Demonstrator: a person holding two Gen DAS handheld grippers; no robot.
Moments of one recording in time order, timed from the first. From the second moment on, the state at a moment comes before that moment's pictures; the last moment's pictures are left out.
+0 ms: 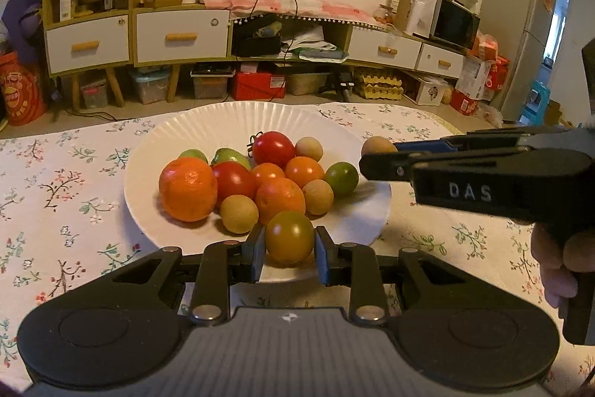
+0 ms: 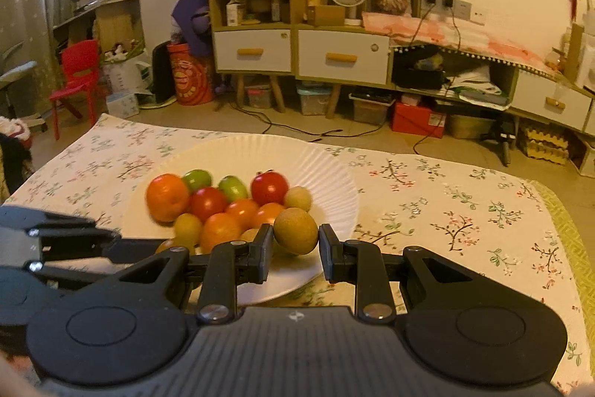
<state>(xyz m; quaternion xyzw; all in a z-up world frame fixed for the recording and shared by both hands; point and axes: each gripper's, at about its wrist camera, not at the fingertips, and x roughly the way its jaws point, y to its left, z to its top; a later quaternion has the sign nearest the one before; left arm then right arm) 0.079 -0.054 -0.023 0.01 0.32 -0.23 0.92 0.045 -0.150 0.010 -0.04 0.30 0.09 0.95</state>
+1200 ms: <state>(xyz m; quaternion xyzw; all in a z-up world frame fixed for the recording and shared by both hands) 0.083 -0.057 -0.021 0.00 0.32 -0.21 0.92 0.074 -0.156 0.004 -0.07 0.30 0.07 0.95</state>
